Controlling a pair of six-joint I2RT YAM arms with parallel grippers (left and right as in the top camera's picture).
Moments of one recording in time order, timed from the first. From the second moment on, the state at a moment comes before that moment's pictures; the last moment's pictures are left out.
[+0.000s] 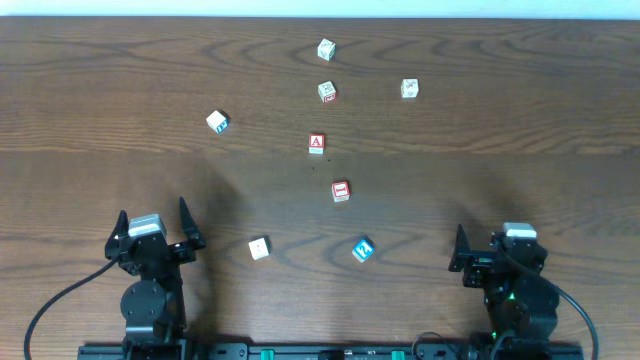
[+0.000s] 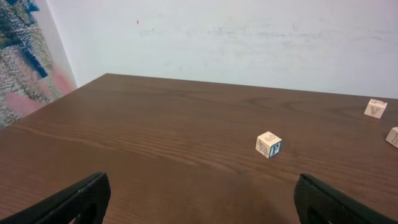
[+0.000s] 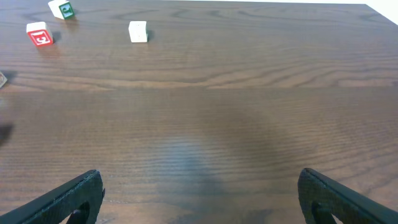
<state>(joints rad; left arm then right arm) -0.01 0.01 0.04 -0.12 -0.24 -0.01 -0.05 0.01 0.15 -0.54 0.03 -0.01</state>
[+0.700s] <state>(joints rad) -0.01 0.01 0.04 -0.12 -0.24 -0.01 -0.05 0.01 0.14 0.02 -0.01 -0.01</state>
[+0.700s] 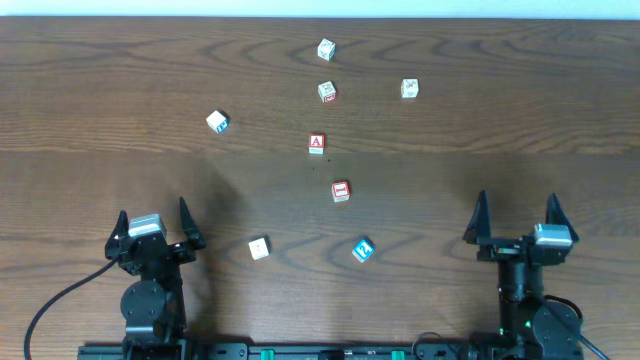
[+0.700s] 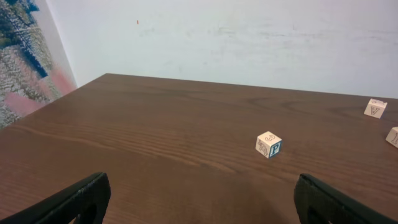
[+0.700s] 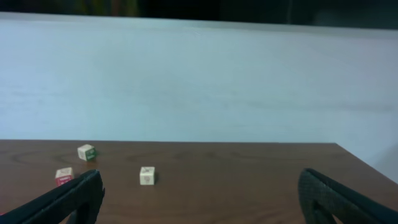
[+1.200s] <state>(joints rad) -0.01 0.01 0.04 -0.12 -0.24 -0.01 -0.05 0.01 0.14 -0.07 -0.03 0.10</state>
